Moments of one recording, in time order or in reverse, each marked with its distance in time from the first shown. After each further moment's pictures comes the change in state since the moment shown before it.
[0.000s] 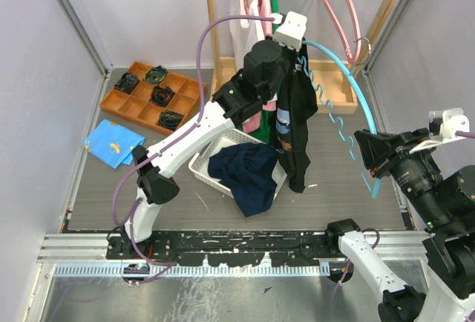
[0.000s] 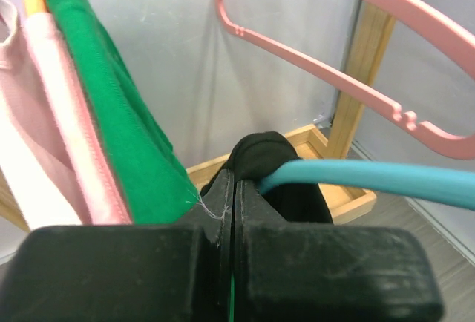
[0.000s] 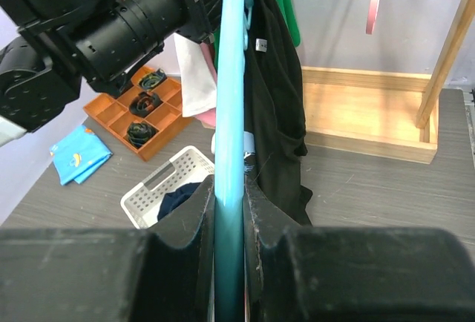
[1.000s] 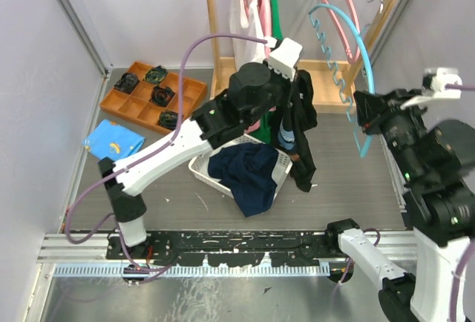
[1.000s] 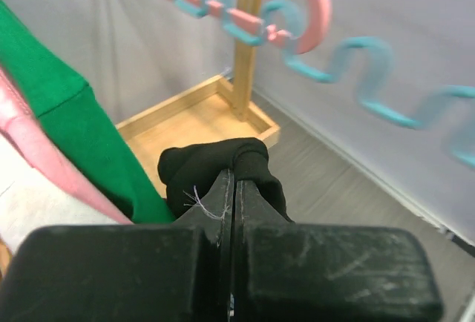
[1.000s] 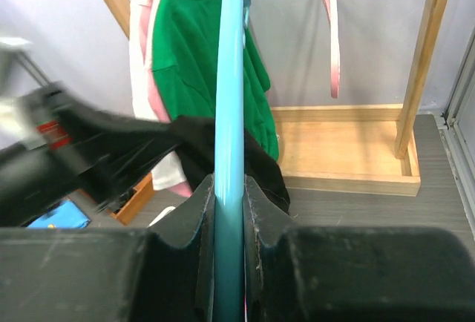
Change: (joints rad) left arm -0.058 -0.256 -0.360 -0.027 0.174 -0.139; right arm -0.001 0.104 -0.032 0.213 0.142 0.040
